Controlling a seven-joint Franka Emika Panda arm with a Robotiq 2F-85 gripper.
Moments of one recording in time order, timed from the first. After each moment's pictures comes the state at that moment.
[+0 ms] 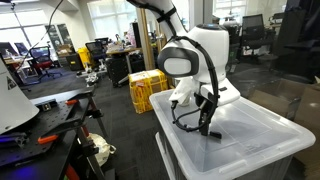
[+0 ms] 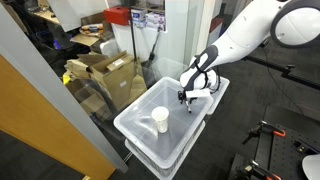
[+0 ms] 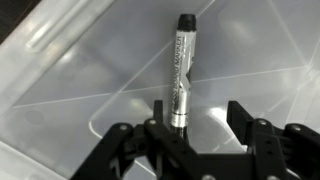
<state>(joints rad) -0.22 0.97 -0.03 -1.80 0.47 2.80 0.11</state>
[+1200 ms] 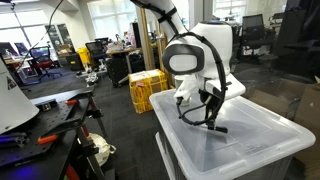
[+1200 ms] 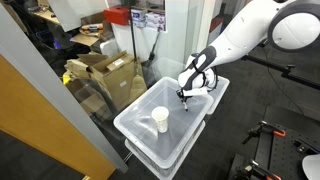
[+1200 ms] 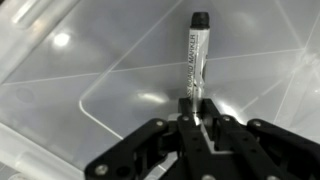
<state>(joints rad) -0.18 0.98 -0.07 -1.76 0.43 2.80 0.18</state>
